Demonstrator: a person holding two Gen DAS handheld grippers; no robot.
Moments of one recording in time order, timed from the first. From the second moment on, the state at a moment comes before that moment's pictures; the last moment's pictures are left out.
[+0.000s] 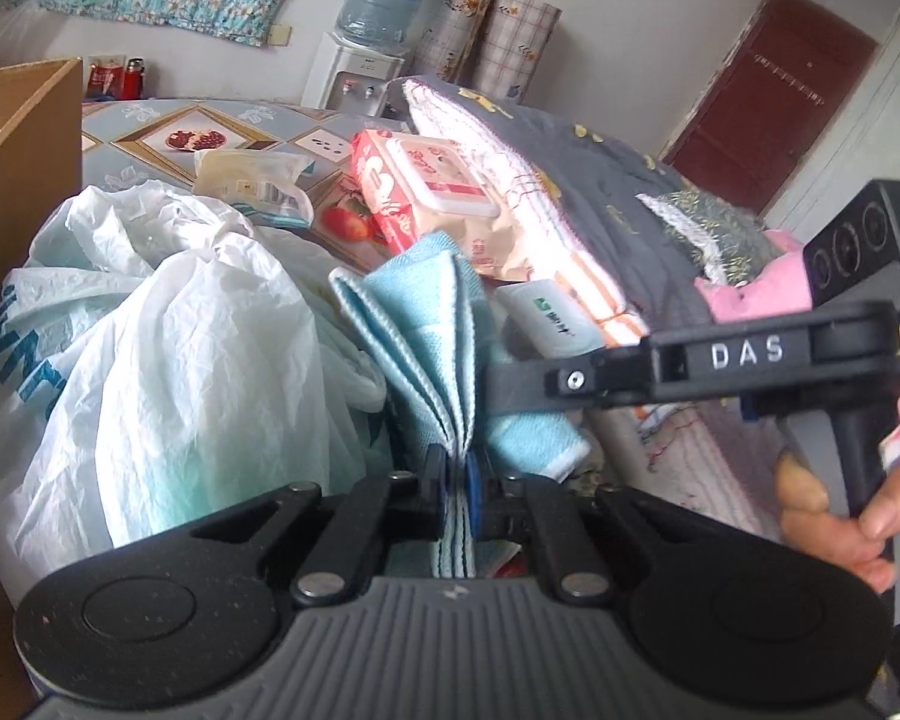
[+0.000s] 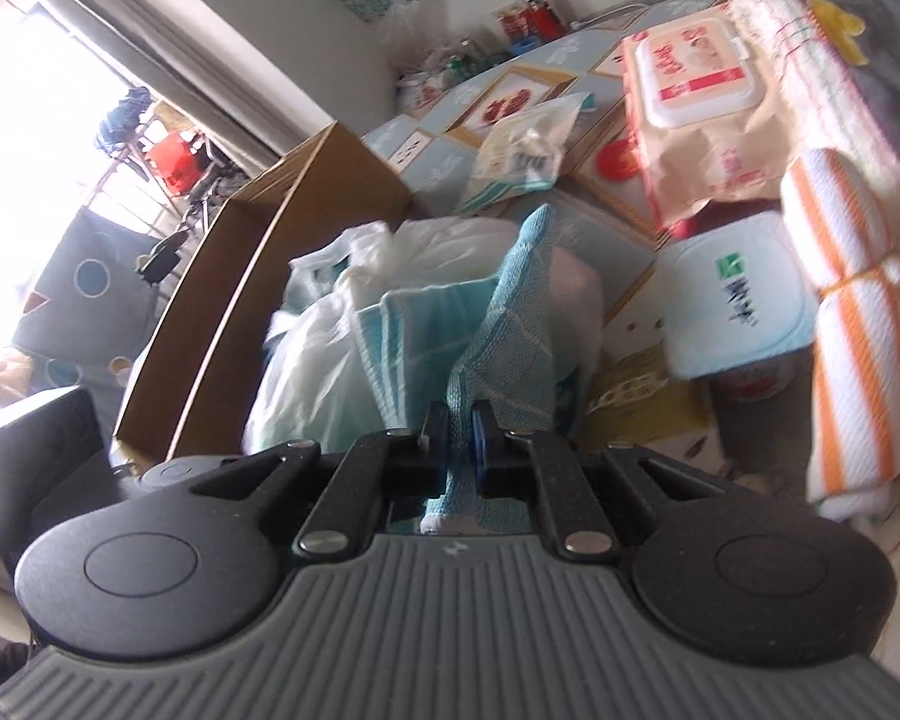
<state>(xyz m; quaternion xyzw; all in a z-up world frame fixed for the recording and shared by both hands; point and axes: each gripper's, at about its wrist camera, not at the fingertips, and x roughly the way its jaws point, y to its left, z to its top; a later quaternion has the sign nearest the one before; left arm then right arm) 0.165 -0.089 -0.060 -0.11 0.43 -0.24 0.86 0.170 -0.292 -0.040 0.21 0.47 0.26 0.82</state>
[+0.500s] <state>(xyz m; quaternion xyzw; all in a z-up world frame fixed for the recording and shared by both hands) 0.161 -0.079 -0.067 -0.15 0.45 -0.30 0.83 0.183 -0.286 -0.070 0.29 0.52 0.27 0.76</state>
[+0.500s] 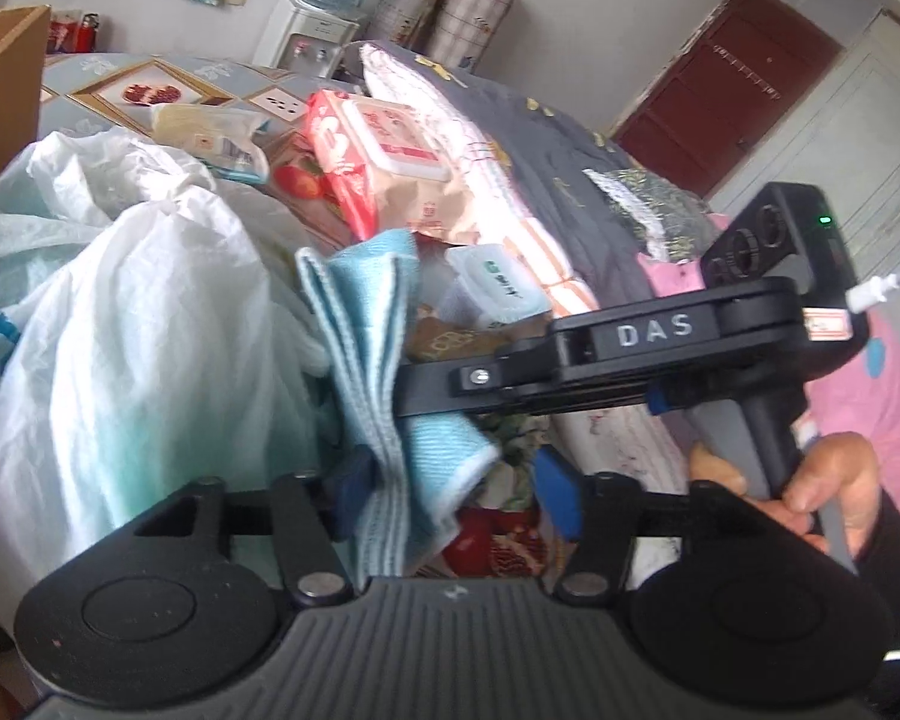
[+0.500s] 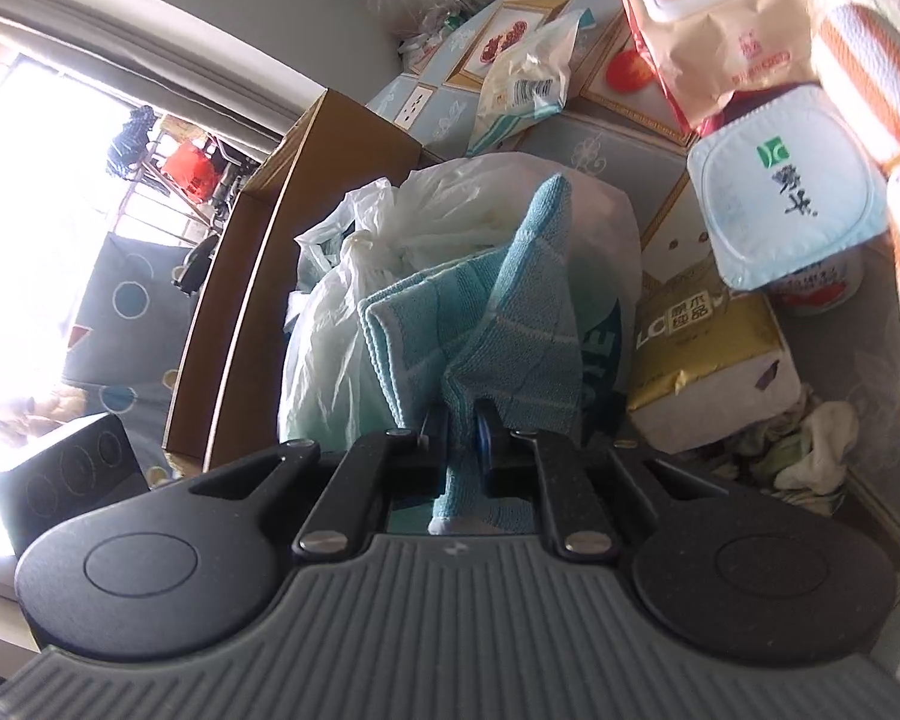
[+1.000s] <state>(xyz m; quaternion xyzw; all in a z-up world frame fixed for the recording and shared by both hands) 0.166 -0.086 -0.073 -0.12 0.46 -0.23 0.85 0.172 -0.289 -0.059 0.28 0.51 0.26 0.77</state>
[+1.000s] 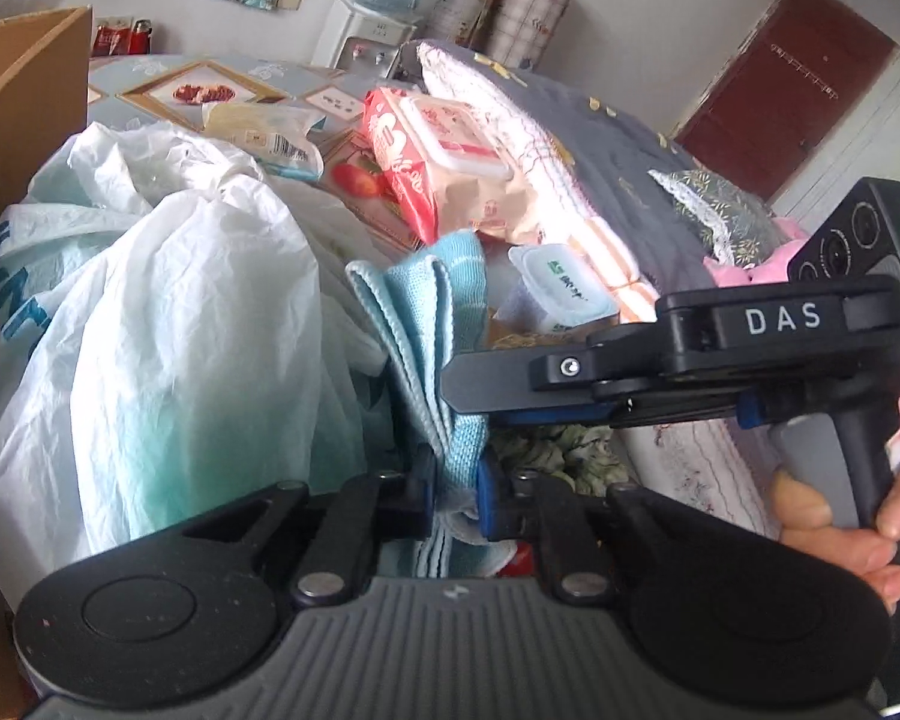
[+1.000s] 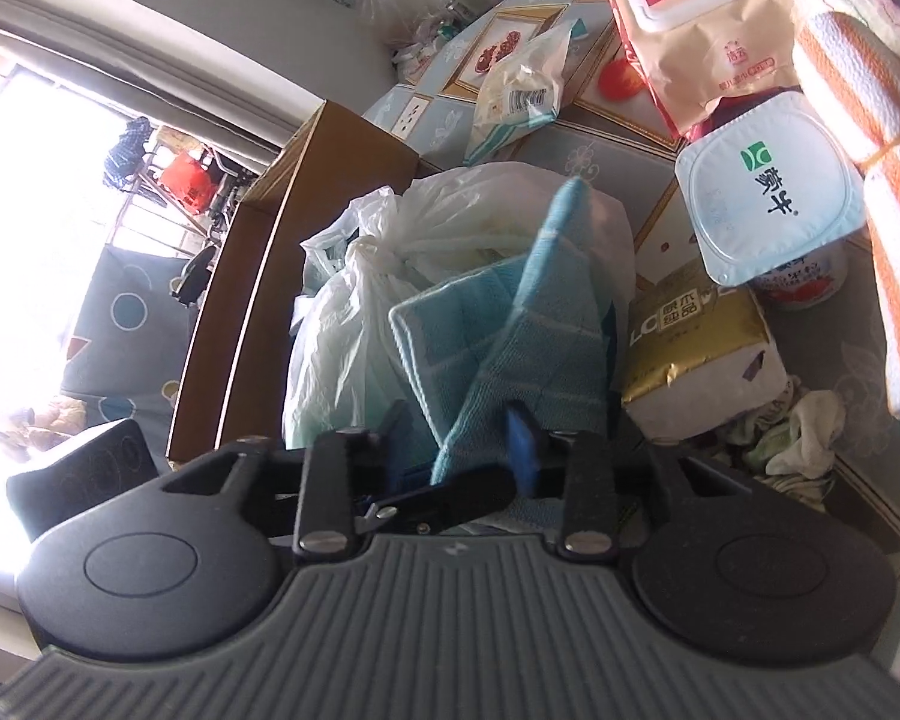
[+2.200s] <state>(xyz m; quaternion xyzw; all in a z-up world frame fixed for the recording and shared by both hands) 0.110 0.110 0.074 -0.03 0.35 -0.10 0.93 0.183 -0.024 0.086 0.21 0.44 0.38 0.78</state>
